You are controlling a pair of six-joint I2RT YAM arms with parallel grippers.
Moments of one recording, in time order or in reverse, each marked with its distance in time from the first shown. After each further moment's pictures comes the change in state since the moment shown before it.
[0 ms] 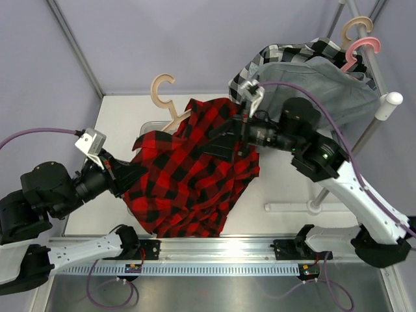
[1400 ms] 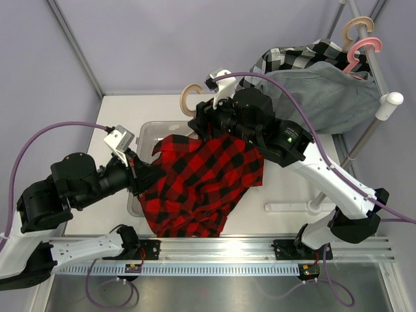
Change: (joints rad) left arm 0.002 0.076 -0.042 0.049 0.118 -0.021; right arm 0.177 0.337 0.356 -0.227 0.620 -0.364
